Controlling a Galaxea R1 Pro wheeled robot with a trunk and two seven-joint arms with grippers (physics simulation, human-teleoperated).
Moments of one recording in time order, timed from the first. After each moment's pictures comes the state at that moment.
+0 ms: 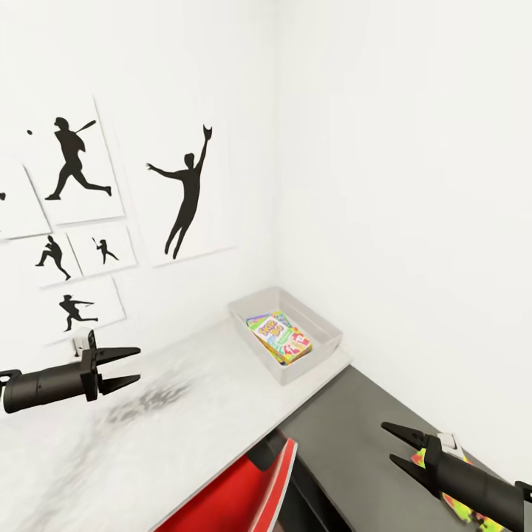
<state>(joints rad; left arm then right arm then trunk) -0.40 0.81 -0.19 -1.42 1.92 1.05 -0.19 0.06 -0.33 -0.26 -1.59 -1.54 1.04 0.04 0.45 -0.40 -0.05</state>
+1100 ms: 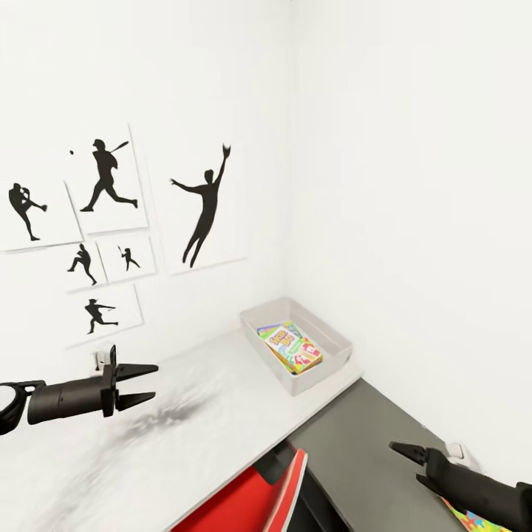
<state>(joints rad) -0.40 0.77 -0.28 -1.41 1.89 1.04 -0.19 0.05 -0.34 -0.28 -1.59 -1.28 1.04 -0.09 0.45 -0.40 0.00</state>
